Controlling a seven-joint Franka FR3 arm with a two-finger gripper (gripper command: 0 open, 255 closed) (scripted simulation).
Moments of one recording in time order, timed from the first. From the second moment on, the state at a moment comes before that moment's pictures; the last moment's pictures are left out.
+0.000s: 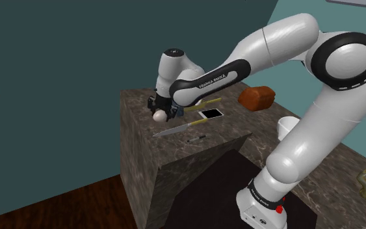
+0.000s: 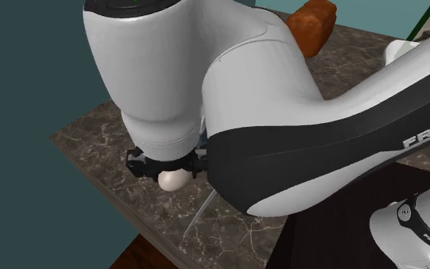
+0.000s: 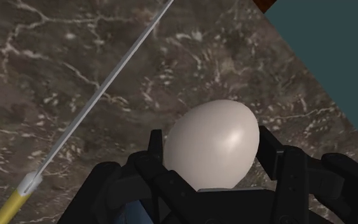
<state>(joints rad) -0.22 0.05 0.53 -2.26 -0.29 2.40 1.56</state>
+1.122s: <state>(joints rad) -0.22 -0.07 0.53 -2.15 -0.16 2.20 1.44</state>
